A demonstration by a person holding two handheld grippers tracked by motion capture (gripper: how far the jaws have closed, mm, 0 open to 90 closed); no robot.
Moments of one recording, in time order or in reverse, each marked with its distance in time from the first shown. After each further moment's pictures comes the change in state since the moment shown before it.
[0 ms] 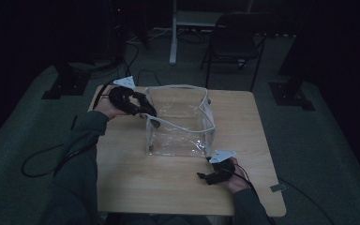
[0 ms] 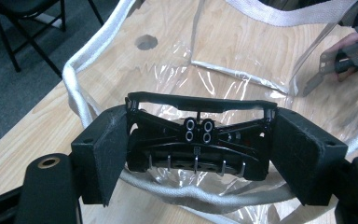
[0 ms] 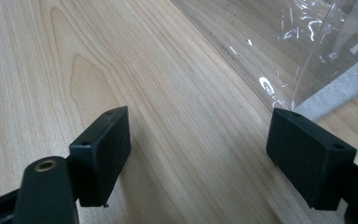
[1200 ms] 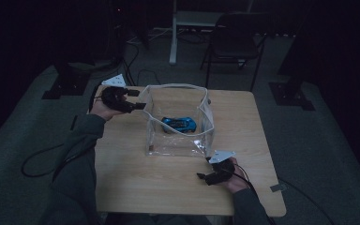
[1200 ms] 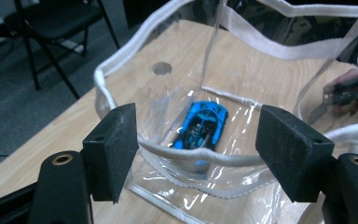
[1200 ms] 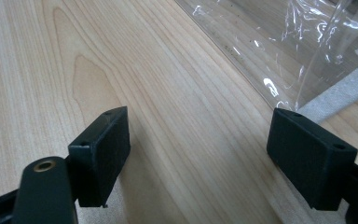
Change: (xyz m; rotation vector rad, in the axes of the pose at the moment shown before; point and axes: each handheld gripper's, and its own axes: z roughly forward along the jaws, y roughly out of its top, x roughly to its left) left arm -0.001 -0.013 -0.021 -0.154 0.064 -0.047; right arm 0.001 0.001 0.001 -0.001 0.004 -0.008
